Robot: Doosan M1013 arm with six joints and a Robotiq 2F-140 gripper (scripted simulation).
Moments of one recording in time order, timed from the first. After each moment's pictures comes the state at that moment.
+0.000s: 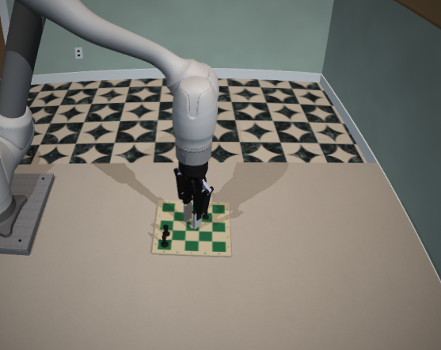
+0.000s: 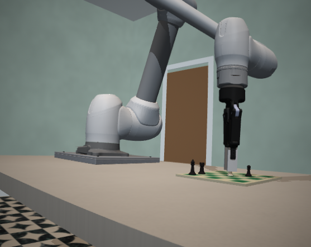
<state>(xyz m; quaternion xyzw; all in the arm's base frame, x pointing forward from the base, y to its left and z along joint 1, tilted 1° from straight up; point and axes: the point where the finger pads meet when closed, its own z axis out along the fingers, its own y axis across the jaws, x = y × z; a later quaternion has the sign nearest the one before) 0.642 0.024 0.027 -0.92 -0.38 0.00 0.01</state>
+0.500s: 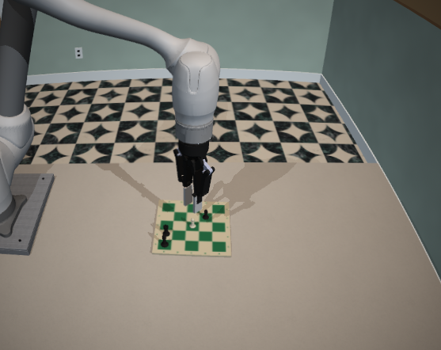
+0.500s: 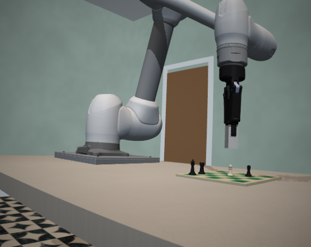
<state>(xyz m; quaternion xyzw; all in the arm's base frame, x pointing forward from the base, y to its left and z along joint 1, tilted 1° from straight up) 0.642 0.023 0.090 -0.92 -0.38 0.00 0.01</state>
